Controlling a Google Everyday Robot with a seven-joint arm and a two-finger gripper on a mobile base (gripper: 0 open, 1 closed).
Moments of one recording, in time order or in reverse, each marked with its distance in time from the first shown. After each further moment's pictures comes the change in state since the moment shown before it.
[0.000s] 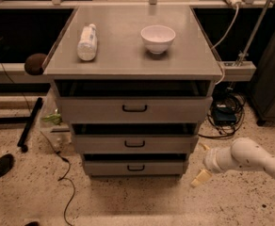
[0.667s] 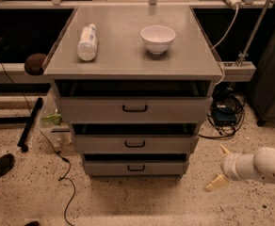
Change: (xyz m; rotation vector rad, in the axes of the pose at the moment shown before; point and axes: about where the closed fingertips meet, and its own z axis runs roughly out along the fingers) arm 0.029 0.003 -0.069 0.123 0.012 0.045
